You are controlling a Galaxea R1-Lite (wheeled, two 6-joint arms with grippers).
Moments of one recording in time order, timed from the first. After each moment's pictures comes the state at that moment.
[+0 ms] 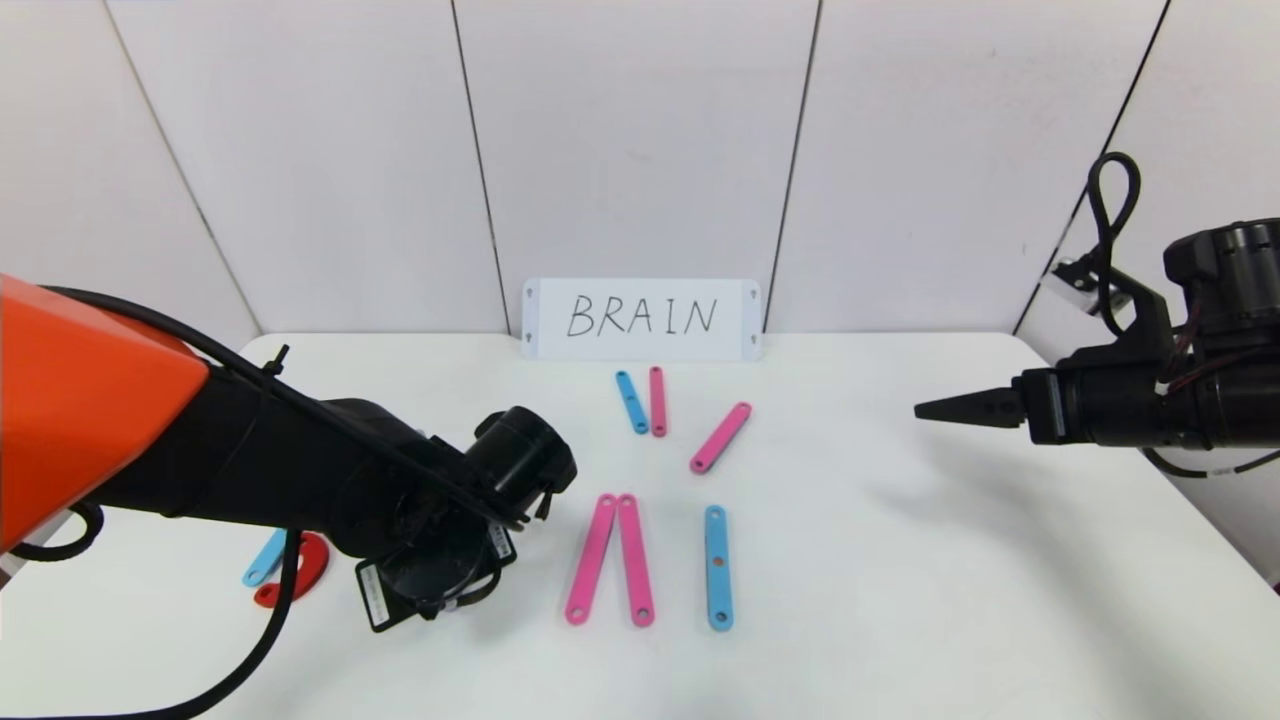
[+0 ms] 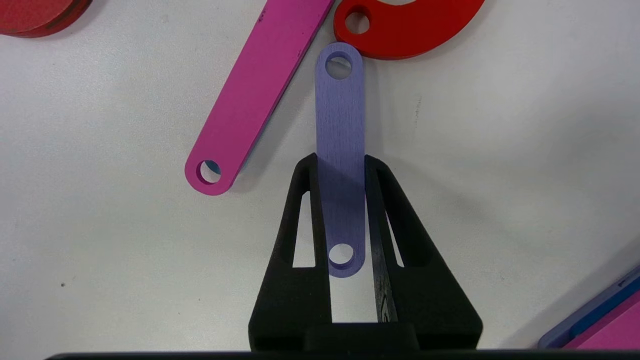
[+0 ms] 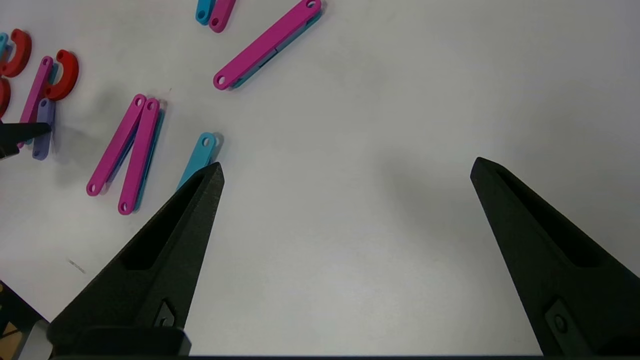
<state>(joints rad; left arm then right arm) -0.64 1.93 -1.06 0.39 0.53 -1.15 0.00 1.65 -0.99 0.05 0.53 -0.01</state>
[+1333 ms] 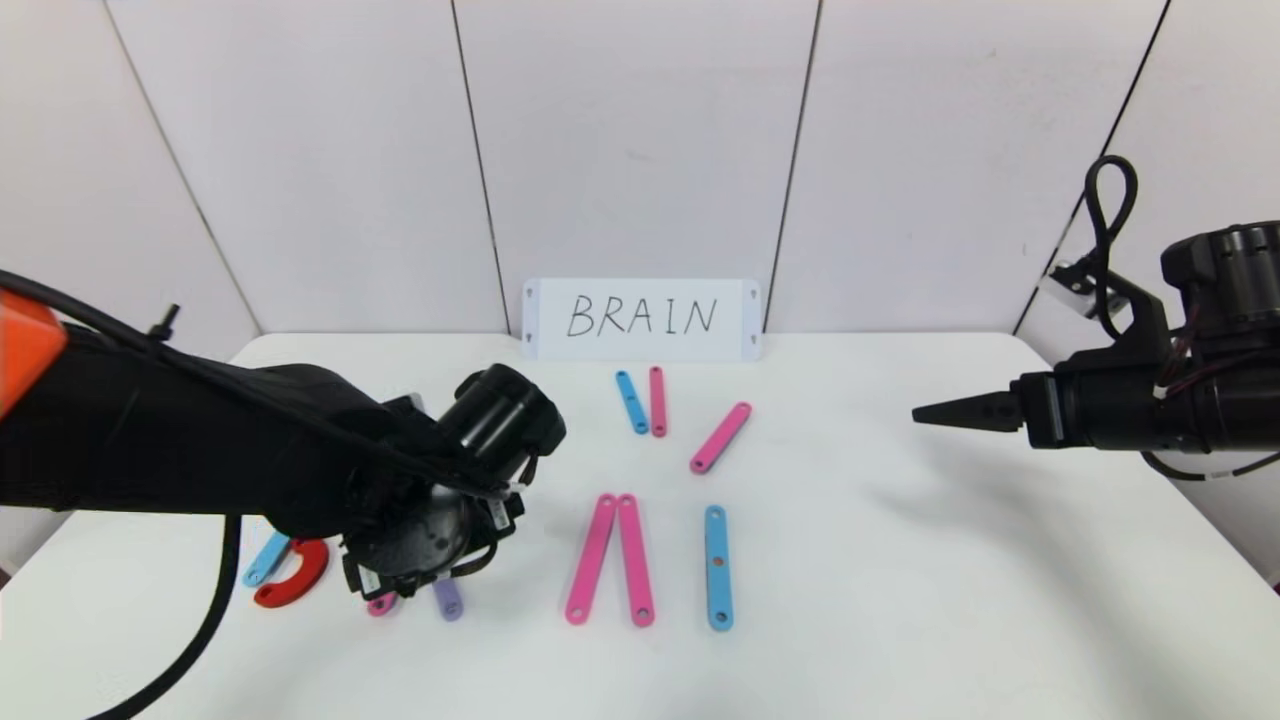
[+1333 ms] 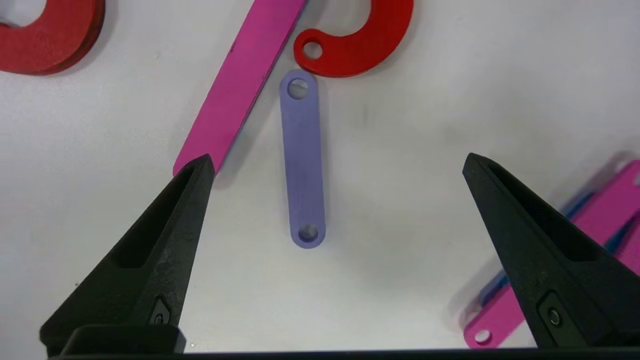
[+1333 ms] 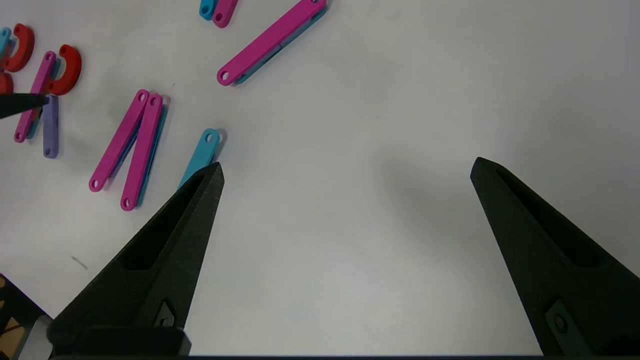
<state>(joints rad) -0.64 1.83 -1.10 0.40 0.52 -1.06 0.00 1.65 -0.98 0.05 0.53 -0.01</state>
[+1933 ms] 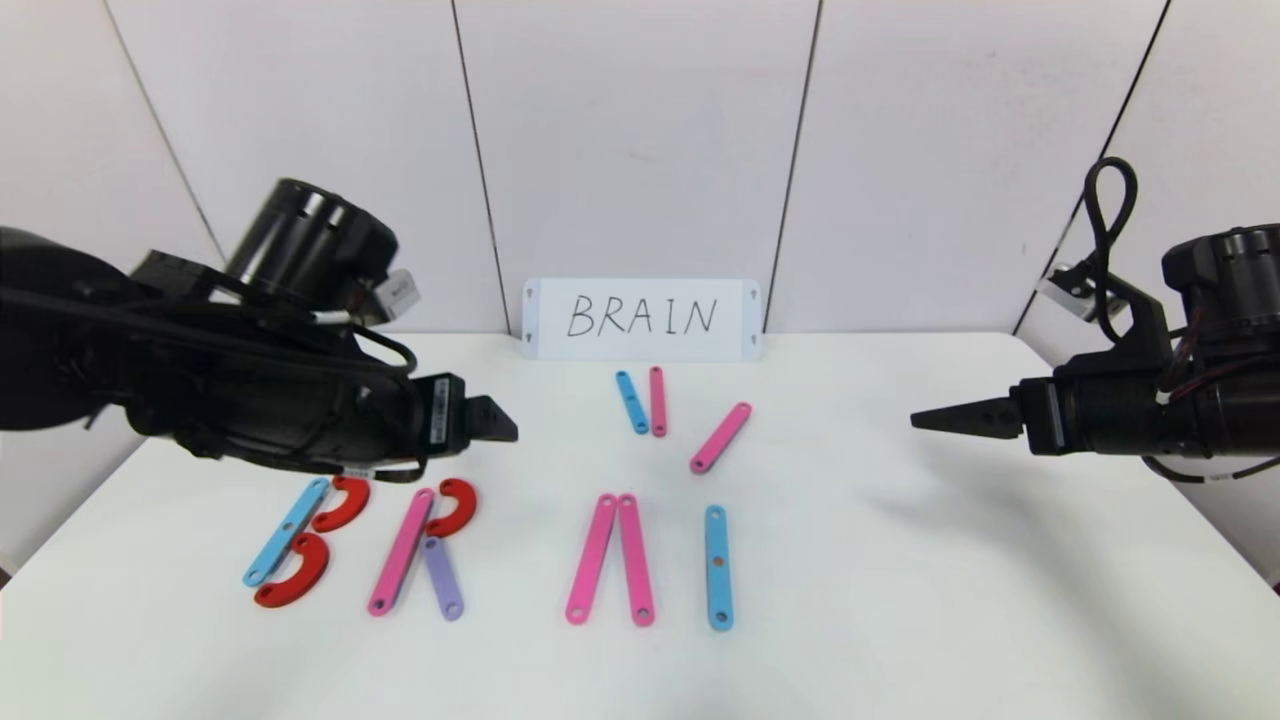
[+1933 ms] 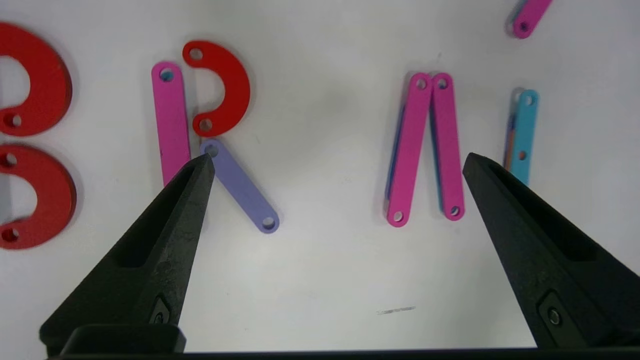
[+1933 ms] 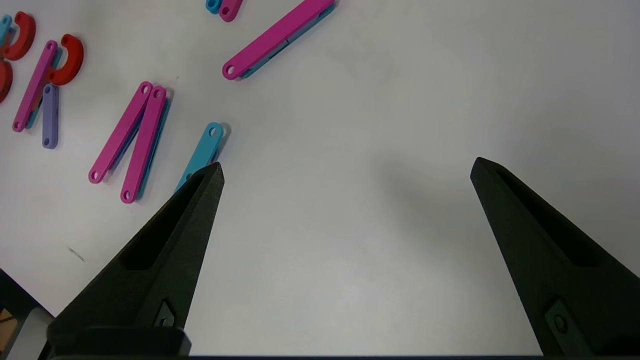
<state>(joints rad) -0.45 1.61 -1.22 0.39 0.03 -0.45 0.01 1.64 -0.97 0.04 0.54 -0.03</state>
